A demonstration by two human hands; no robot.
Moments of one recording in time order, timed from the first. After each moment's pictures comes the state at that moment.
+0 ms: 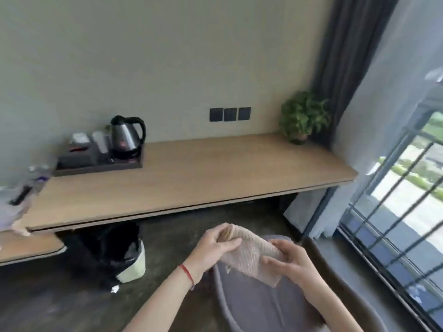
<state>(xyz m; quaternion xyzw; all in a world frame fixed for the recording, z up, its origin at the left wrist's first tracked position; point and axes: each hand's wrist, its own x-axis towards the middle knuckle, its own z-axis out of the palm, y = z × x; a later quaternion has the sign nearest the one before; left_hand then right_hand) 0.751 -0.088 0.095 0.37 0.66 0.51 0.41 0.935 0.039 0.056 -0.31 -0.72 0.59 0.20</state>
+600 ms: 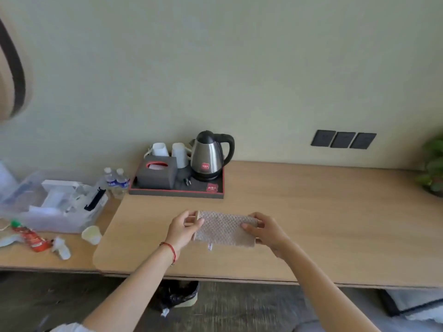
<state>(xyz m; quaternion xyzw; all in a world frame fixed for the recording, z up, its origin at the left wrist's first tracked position) 0.267 -0.123 0.028 0.12 0.78 0.56 0.24 0.394 0.072 0.038 -0.27 -0.72 0.64 0.02</state>
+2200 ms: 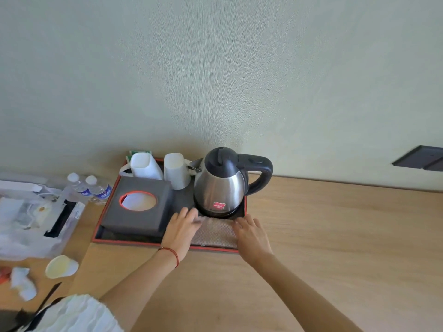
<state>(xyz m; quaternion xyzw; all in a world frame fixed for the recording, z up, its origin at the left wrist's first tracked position) -0.009 -0.002 -0.076 0.44 0.90 0.00 0.03 0.098 0.164 -0.093 -0.09 -0.99 0.06 -0.06</state>
